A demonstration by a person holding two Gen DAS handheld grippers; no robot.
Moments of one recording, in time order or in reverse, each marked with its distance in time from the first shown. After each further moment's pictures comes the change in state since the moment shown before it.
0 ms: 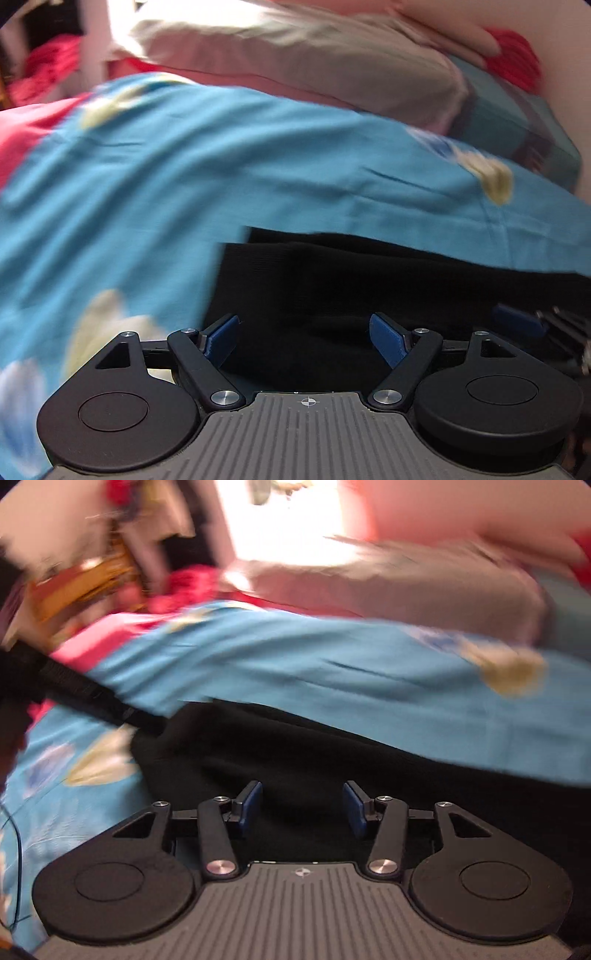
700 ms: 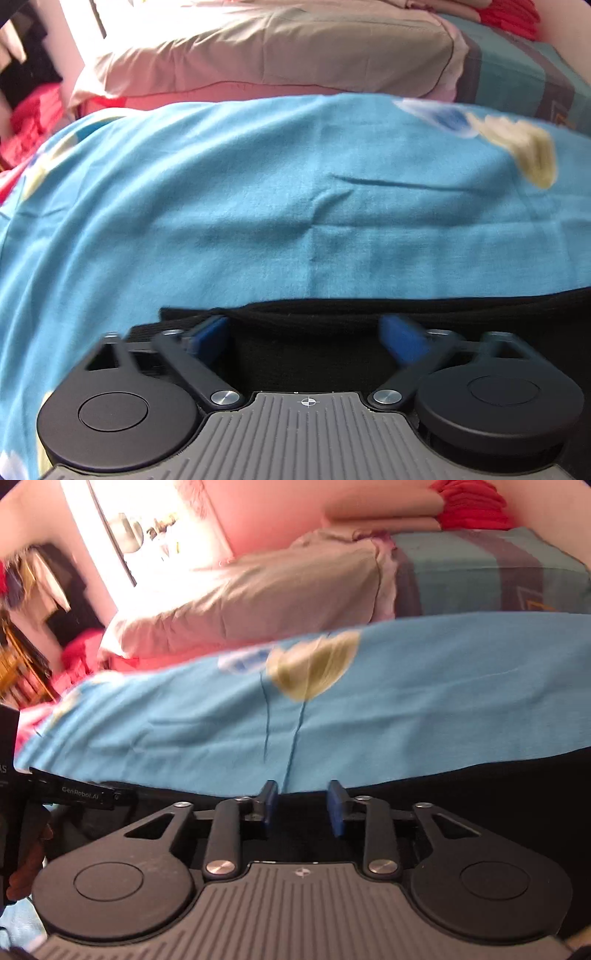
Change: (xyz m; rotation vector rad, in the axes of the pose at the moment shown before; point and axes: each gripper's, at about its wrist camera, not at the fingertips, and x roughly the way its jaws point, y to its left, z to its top) left arm 0.083 -0.058 0.046 0.124 0.002 0.161; right arm -0.036 -0.129 0.009 0.309 -0.096 -0.157
